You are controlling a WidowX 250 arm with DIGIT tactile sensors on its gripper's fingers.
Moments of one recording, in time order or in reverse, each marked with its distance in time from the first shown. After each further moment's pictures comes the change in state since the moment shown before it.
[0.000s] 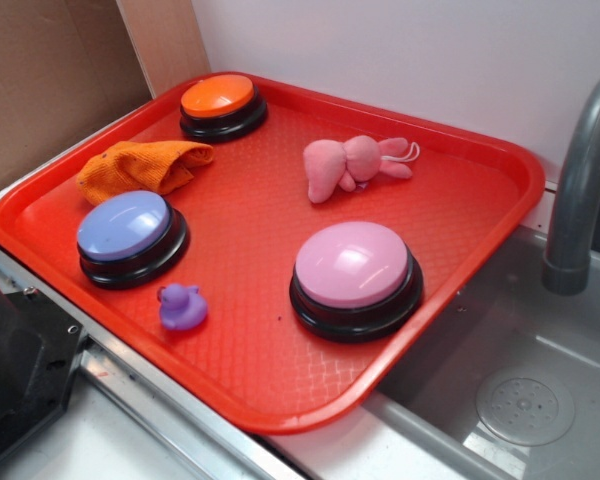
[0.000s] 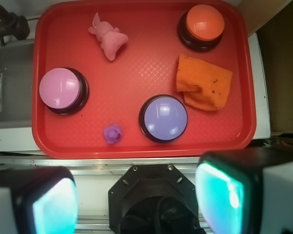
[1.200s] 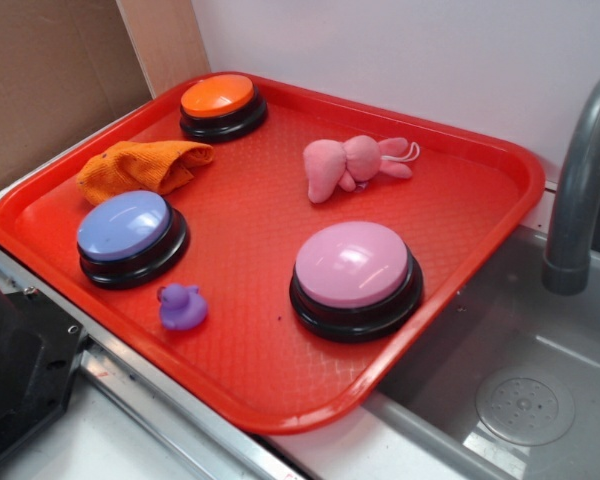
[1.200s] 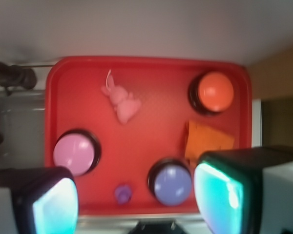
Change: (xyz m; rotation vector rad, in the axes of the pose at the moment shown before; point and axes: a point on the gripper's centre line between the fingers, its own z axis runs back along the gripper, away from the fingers) arm 0.150 -0.035 -0.007 0.104 0.114 -0.072
